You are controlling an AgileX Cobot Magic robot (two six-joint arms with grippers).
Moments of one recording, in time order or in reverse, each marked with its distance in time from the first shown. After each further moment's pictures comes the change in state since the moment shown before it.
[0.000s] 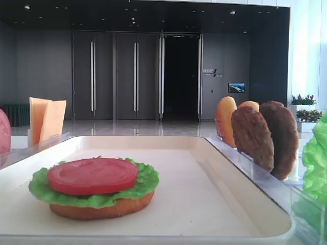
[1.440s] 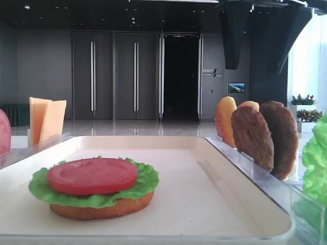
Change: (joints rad) left arm 0.000 0.000 0.000 0.000 0.000 0.000; right arm 0.399 0.541 -0.379 -0.034 0.001 0.354
